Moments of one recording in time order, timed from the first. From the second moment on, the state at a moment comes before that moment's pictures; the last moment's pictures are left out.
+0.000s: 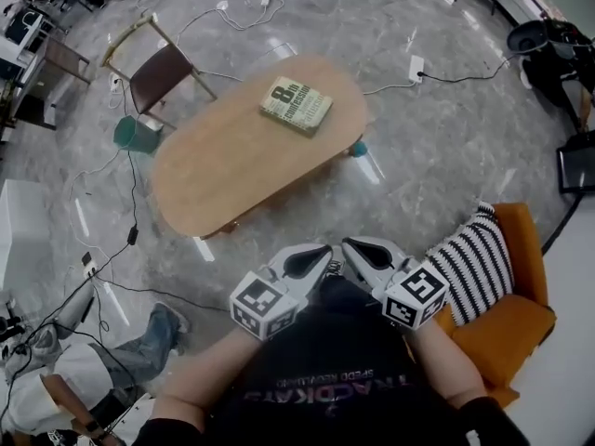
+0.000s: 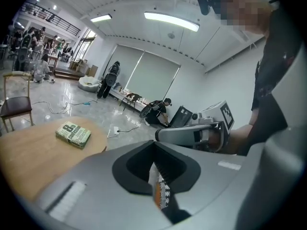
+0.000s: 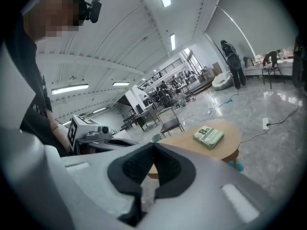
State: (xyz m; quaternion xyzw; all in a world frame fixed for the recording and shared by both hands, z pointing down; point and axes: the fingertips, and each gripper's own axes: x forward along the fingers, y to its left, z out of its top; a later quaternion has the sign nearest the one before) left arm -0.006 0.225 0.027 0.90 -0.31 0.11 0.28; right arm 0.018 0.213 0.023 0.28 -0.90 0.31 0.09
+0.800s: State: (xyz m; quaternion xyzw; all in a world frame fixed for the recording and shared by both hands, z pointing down) left arm -0.058 0.194 0.055 0.91 -0.30 0.07 0.29; right arm -0.028 0.161 0.053 0.33 -0.89 0.30 0.14
